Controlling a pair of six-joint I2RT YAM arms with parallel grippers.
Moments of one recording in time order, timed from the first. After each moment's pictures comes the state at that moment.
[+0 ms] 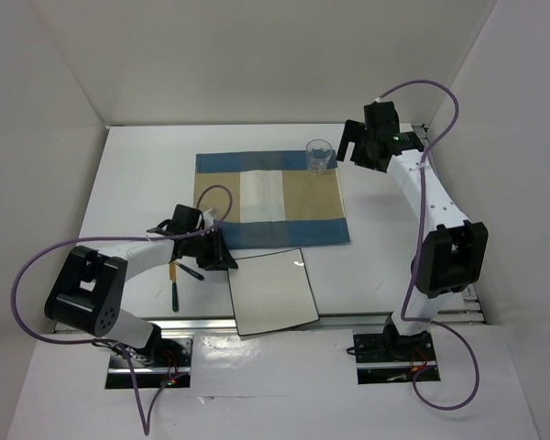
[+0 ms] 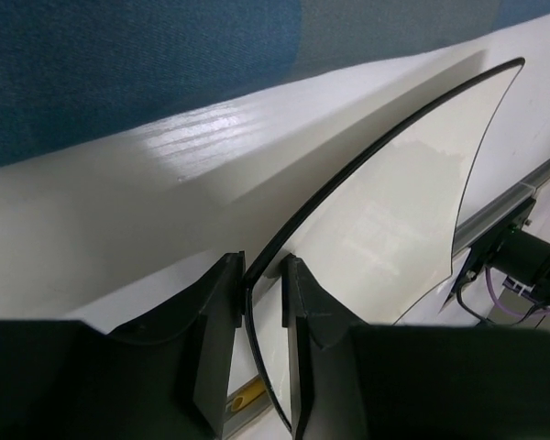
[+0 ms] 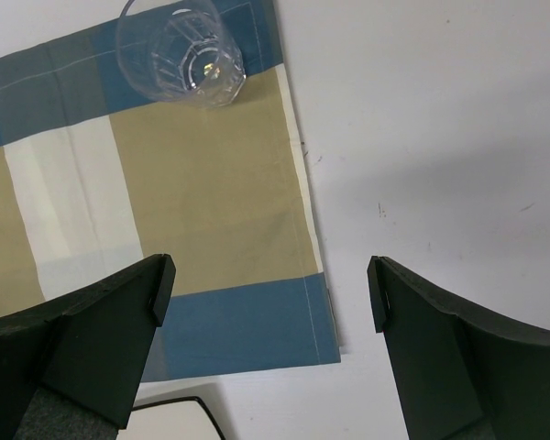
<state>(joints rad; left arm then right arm) -0.29 1.47 0.63 -0.20 0.54 -0.57 0.18 1.69 1.62 -0.71 0.14 0.39</state>
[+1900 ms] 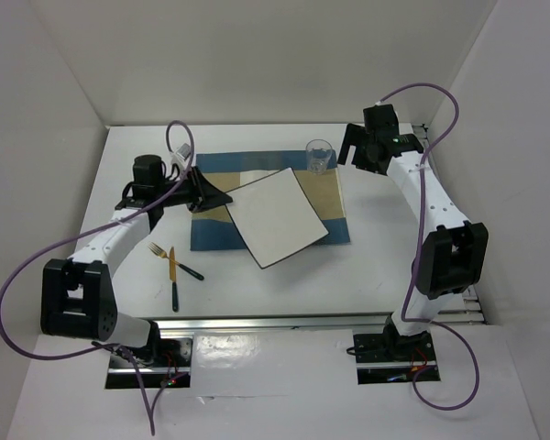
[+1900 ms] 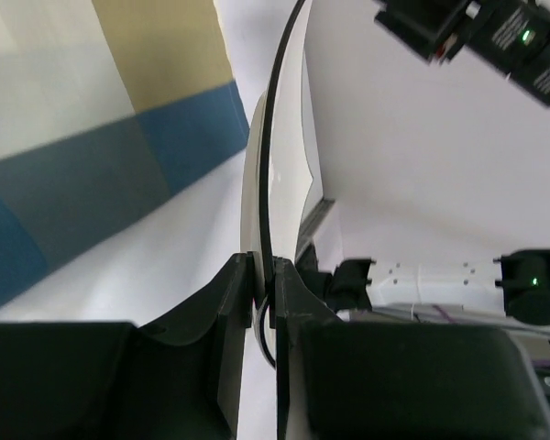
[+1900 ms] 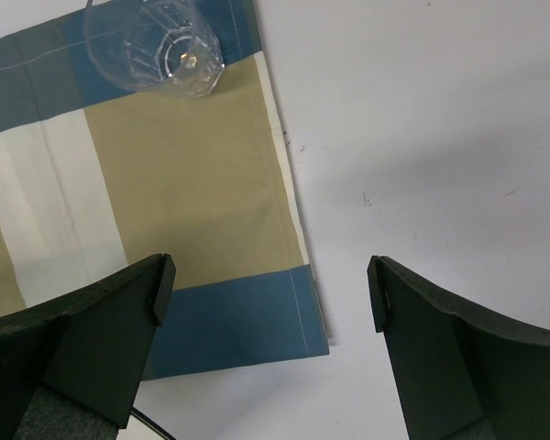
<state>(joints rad) -0.07 1.41 0.93 -0.01 0.95 -0.79 0.18 1.68 1.60 -0.72 0.17 0.39</state>
